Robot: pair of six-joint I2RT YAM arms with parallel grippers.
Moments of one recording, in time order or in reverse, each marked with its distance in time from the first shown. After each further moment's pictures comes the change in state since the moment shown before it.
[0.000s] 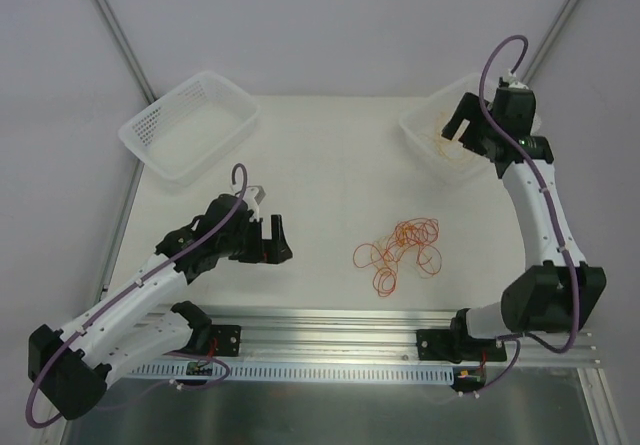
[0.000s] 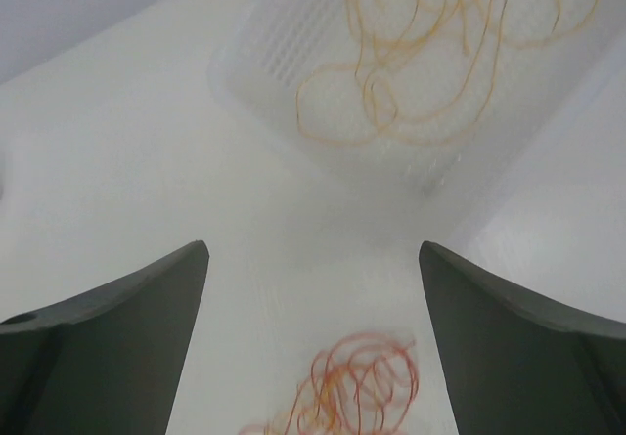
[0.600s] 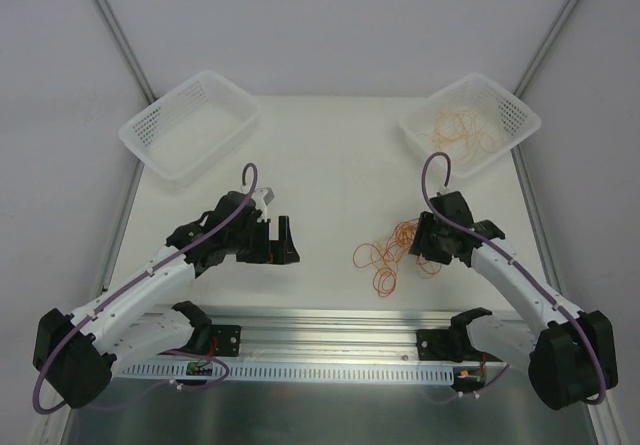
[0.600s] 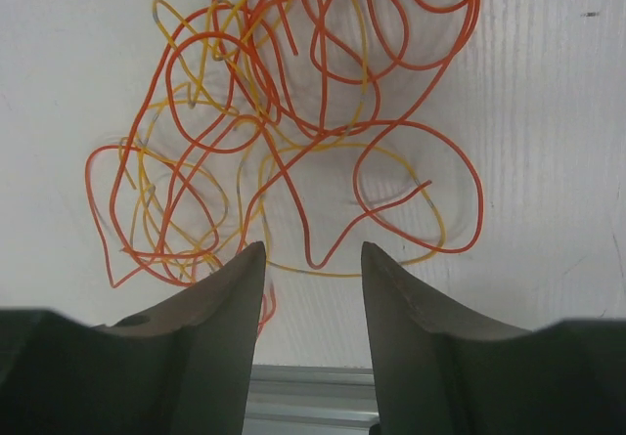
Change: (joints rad) left arm -0.006 0.092 0.003 0.035 0.092 -0.022; right arm 0.360 -0.447 -0.843 -0.106 0.023 0.212
